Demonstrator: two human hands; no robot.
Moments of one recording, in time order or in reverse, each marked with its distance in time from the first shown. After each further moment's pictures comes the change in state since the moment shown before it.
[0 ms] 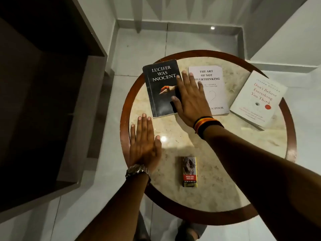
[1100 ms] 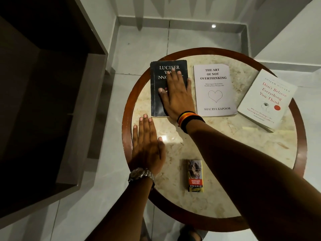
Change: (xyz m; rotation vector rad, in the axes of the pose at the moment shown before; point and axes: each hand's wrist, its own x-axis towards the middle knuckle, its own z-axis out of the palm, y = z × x) left_hand 0.004 -0.002 0.004 0.024 0.003 -0.037; right_hand 0.038 -0.035 0.047 0.053 0.022 0.079
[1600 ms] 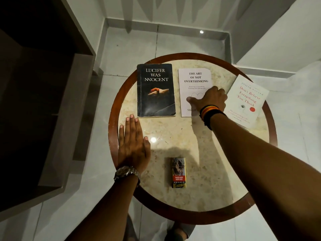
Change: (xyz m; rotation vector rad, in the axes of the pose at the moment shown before) left_hand -0.003 0.003 0.001 0.021 0.088 0.003; right_hand -0.019 0.089 -0.085 0.042 -0.062 0.738
